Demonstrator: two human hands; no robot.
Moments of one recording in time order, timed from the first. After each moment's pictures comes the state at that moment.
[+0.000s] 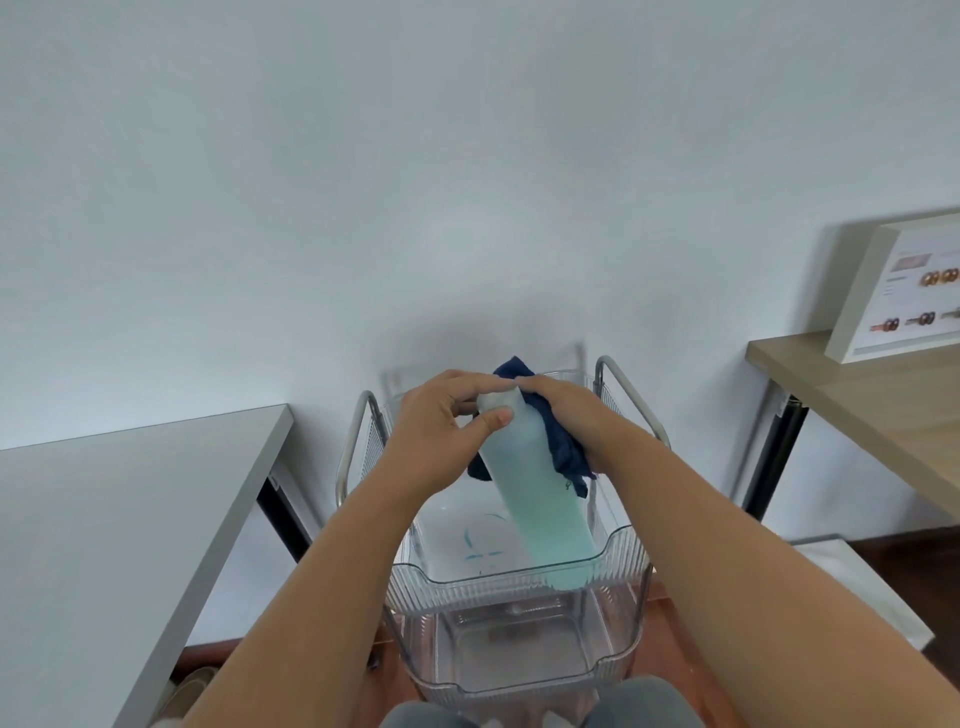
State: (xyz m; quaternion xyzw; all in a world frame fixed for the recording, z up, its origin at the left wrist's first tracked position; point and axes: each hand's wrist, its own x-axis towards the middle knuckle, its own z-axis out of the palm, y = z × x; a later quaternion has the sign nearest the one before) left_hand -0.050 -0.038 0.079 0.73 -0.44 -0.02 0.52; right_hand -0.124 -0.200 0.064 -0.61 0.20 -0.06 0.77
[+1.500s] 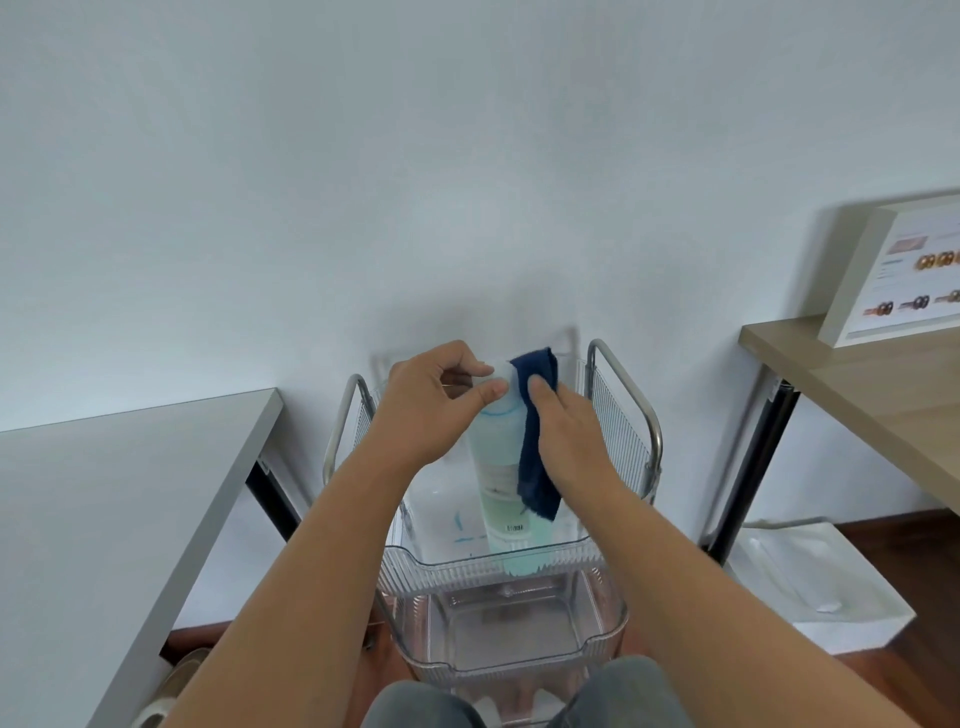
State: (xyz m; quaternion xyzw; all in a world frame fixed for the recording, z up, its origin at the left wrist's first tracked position) left_hand -0.051 -0.047 0.083 0.75 -0.38 -0.01 0.54; right_hand -0.142 -0.161 0.034 -0.67 0.22 -0.33 0.63
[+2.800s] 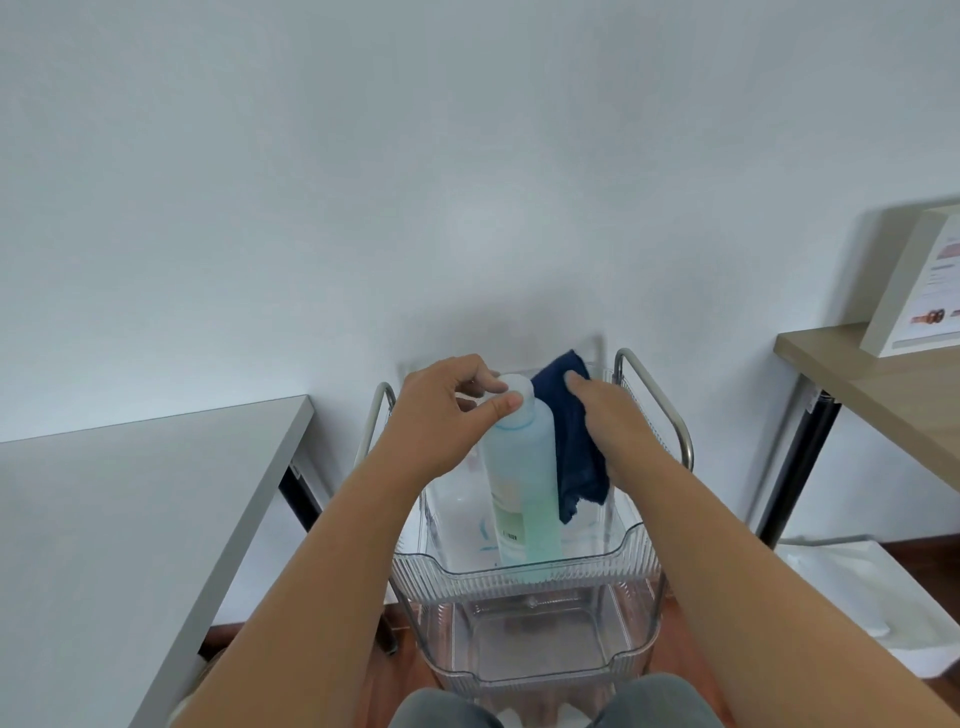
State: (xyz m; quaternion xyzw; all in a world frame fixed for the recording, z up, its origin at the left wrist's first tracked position) left_hand -0.042 -0.032 0.088 0.77 -0.40 -0.02 0.50; right_hand -0.124 -0.206 0.039 -0.61 0.30 -0.21 0.70
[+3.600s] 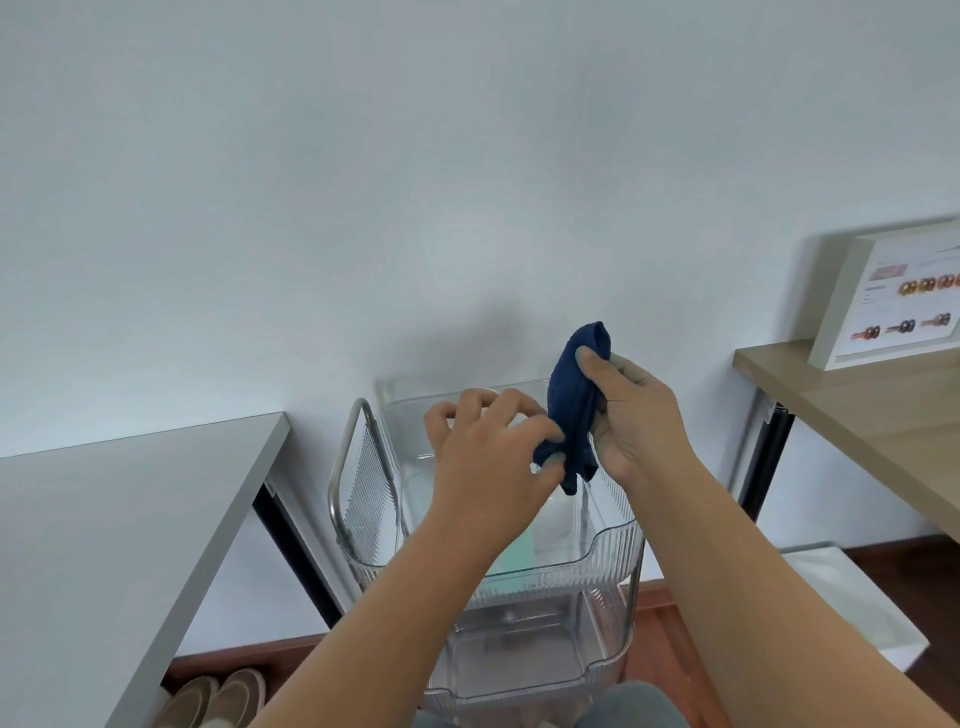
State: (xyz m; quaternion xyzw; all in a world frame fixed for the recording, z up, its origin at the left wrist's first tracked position) left_hand -0.124 -0.059 0.075 0.80 -0.47 0.27 0.25; right_hand -0.174 -0.199 0.080 -0.38 0.18 -0.37 0.83
